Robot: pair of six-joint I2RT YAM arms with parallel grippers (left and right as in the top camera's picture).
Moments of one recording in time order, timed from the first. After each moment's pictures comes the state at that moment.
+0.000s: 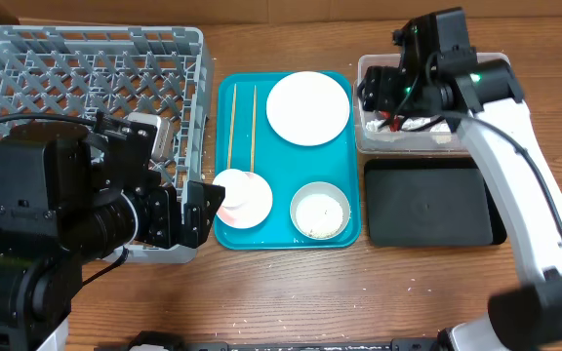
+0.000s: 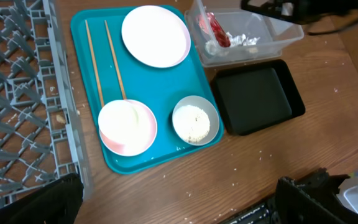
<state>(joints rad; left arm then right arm) -0.14 1.16 1.84 -1.54 0.38 -0.08 0.25 1.68 1.71 -1.01 -0.22 0.31</state>
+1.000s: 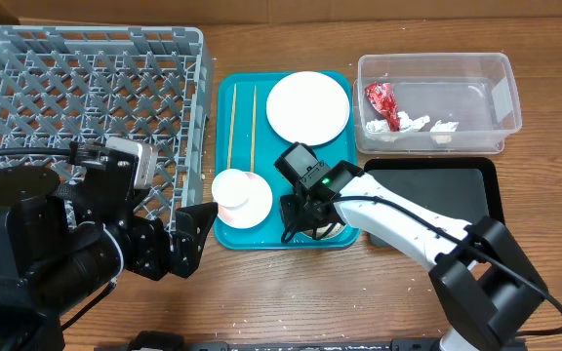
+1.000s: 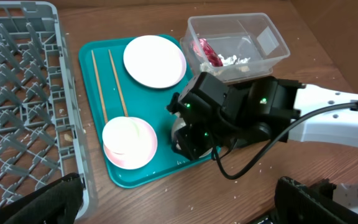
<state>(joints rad) -0.14 1.05 1.84 -1.51 0.37 -0.07 0.75 1.82 1.19 -0.71 -0.16 0.53</state>
